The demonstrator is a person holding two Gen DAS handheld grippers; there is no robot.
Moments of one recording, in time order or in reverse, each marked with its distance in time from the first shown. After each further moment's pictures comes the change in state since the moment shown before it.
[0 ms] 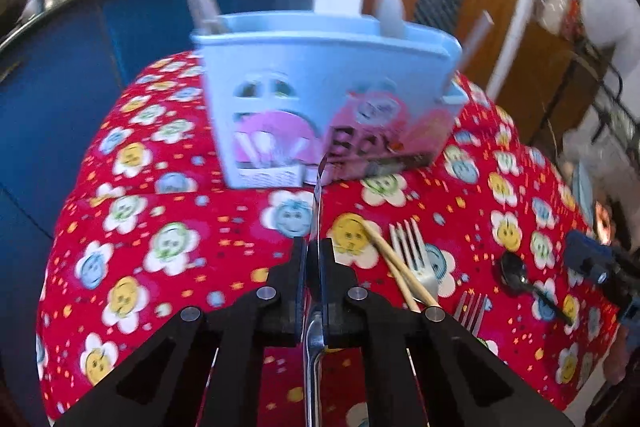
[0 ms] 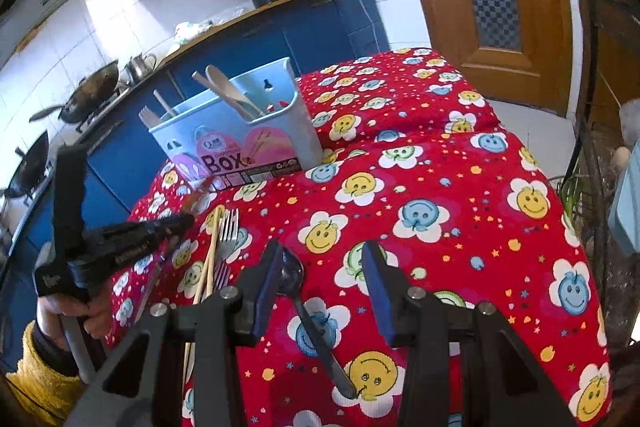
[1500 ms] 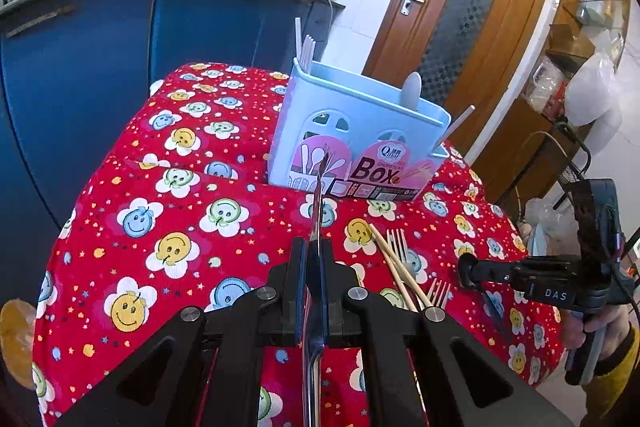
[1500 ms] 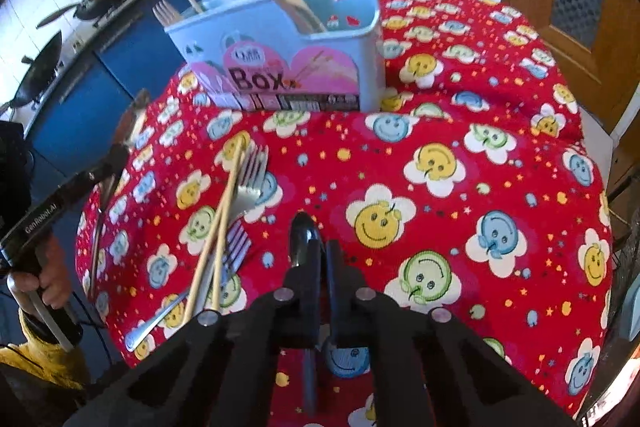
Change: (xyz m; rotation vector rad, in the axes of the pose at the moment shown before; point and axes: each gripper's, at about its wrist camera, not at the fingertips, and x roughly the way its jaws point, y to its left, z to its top) left arm -0.062 0.048 -0.031 -0.174 -0.150 -0.131; right arm 0.053 0.029 0.026 -0.202 0.340 0.072
